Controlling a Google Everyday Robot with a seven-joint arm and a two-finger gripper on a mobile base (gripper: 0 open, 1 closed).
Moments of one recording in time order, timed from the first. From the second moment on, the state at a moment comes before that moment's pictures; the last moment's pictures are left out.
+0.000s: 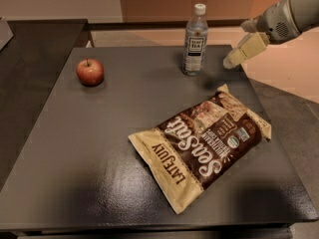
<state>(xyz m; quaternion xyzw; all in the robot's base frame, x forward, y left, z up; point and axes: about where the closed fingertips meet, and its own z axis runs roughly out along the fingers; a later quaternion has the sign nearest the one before) 0.654 -0.207 0.944 -0.49 0.77 0.17 0.37</state>
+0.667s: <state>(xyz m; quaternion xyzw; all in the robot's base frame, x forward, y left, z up) 0.681 -0.166 0.931 -0.47 0.75 0.20 0.43</state>
